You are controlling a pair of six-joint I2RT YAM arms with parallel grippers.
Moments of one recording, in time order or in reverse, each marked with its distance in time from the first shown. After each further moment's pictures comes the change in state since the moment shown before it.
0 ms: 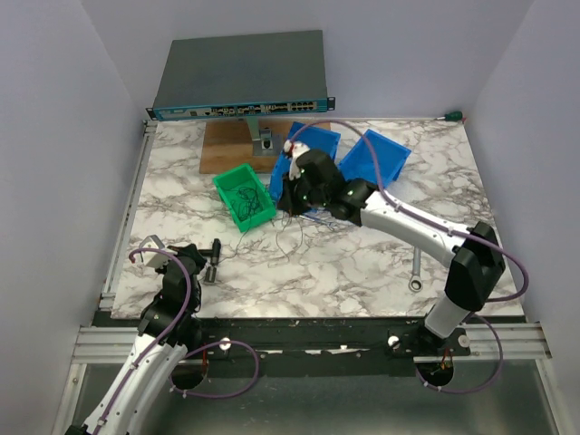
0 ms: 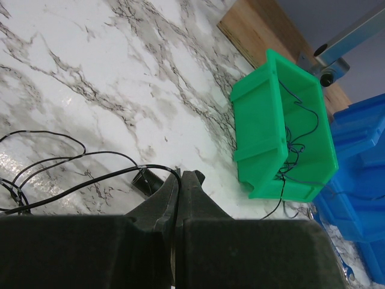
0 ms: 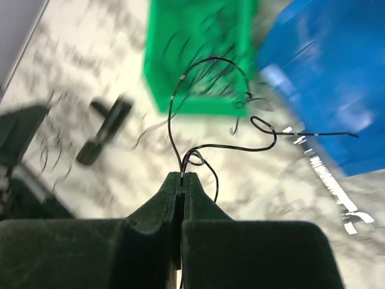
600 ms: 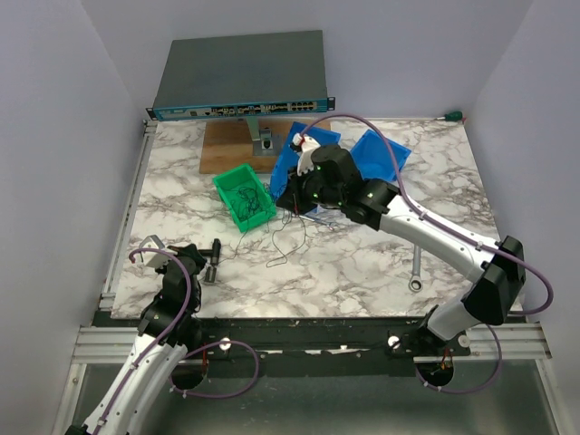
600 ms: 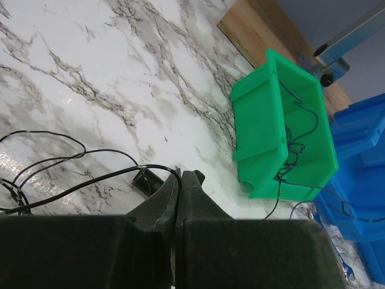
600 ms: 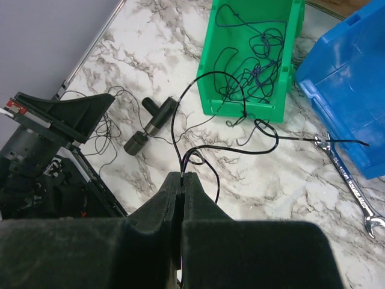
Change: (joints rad) left arm 0.000 0.000 0.000 0.000 0.000 0.001; right arm 0.050 -0.132 -0.034 -0.031 -0.114 0.007
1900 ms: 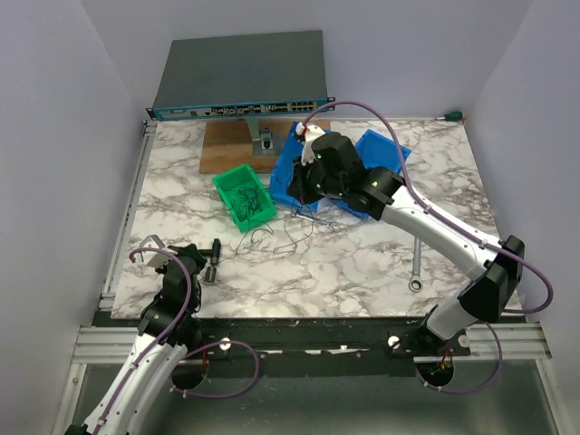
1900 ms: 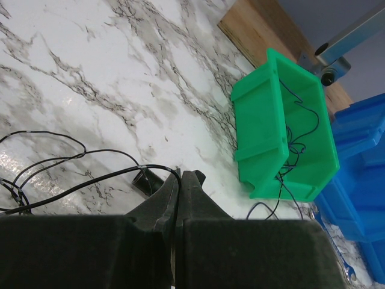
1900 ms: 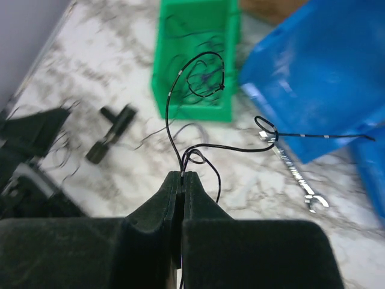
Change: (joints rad) left arm 0.000 0.006 0.000 0.004 0.000 0.003; right arm -0.018 0.026 0.124 -0.163 0.068 -0.063
